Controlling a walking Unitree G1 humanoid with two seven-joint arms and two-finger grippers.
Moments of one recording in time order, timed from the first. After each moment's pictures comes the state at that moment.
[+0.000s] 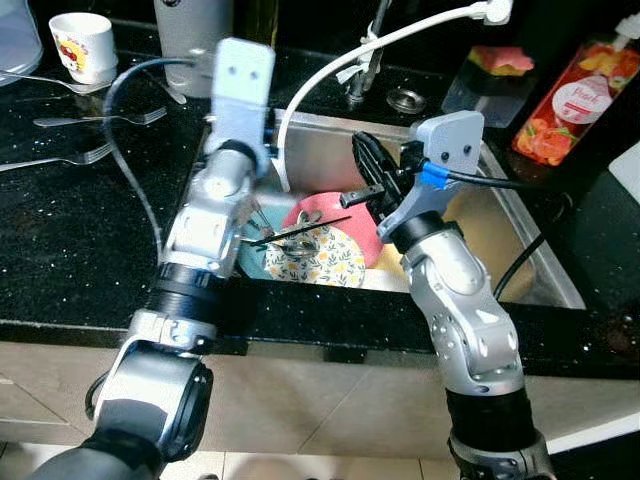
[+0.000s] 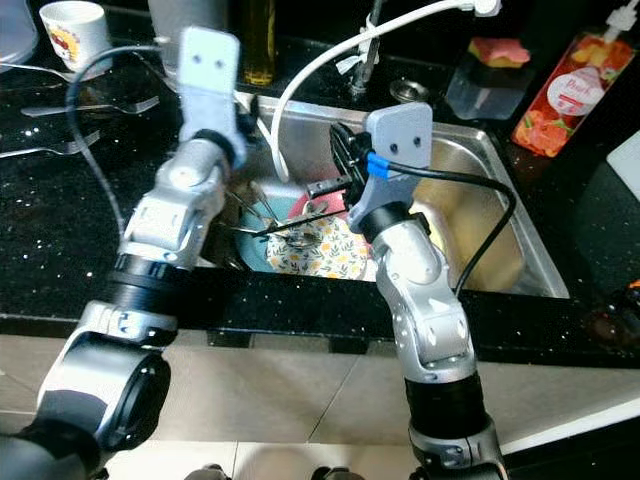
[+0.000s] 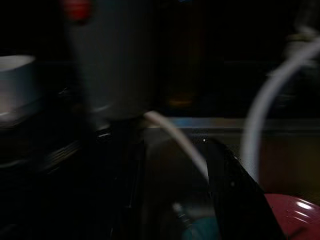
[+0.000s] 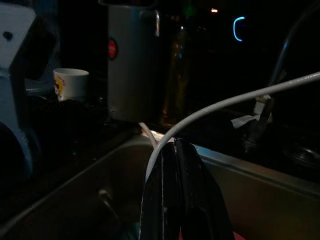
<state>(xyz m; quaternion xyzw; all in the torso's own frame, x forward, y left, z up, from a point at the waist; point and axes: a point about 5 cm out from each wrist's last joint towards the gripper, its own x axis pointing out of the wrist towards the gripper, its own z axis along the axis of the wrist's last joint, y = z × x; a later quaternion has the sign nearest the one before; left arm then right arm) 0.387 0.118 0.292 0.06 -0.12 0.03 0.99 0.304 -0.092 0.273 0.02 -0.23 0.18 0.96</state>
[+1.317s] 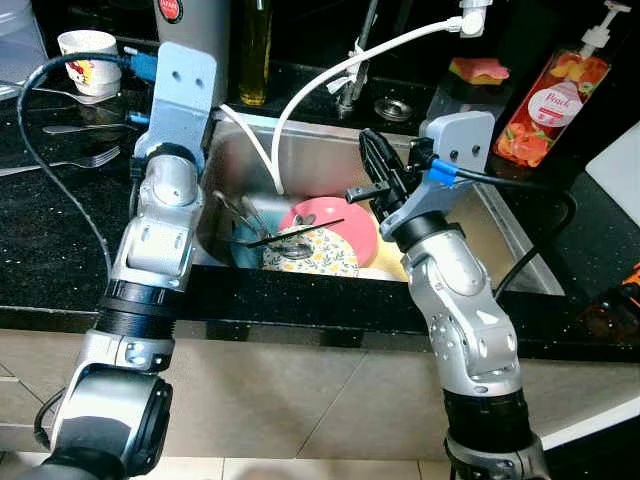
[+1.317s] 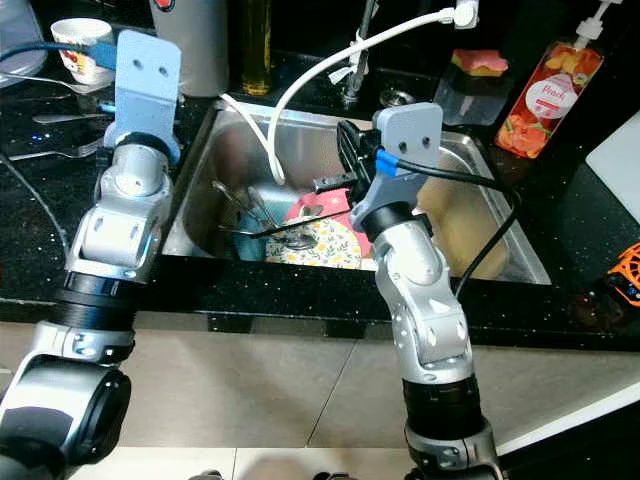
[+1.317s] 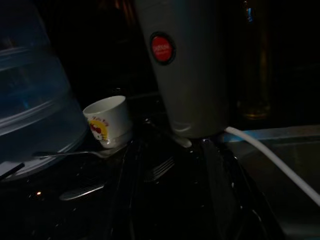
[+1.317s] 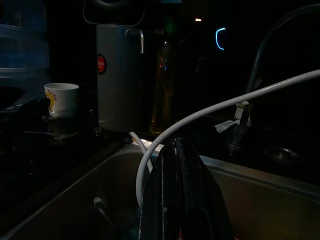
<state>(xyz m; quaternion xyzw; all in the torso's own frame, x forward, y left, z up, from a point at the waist) 0.370 0.154 0.299 0.19 -0.16 0.13 0.96 0.305 -0.096 0.273 0.04 -0.23 0.17 0.96</state>
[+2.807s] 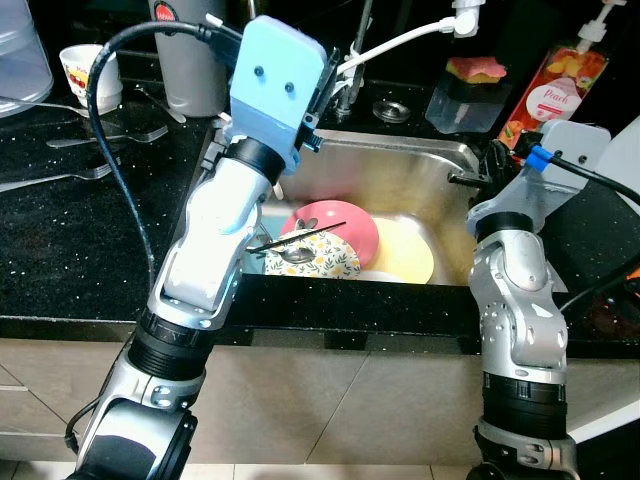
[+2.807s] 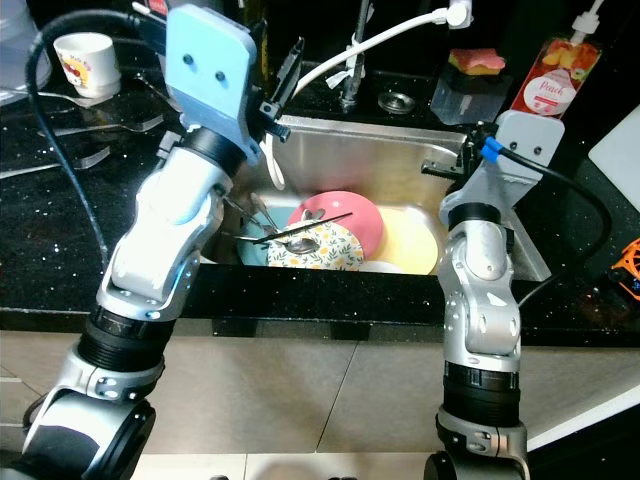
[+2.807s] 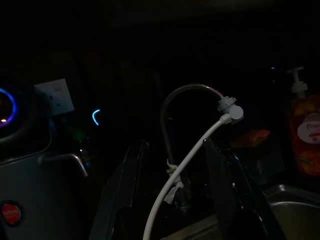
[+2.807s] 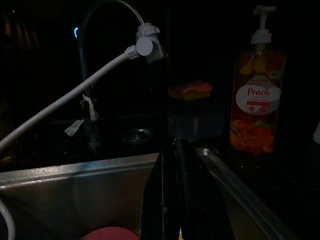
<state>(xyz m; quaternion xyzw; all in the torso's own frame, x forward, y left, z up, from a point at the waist) 0.312 0.066 0.335 0.12 -0.35 -0.17 0.91 0.319 -0.185 0.263 0.06 -0.21 -0.11 0.97</state>
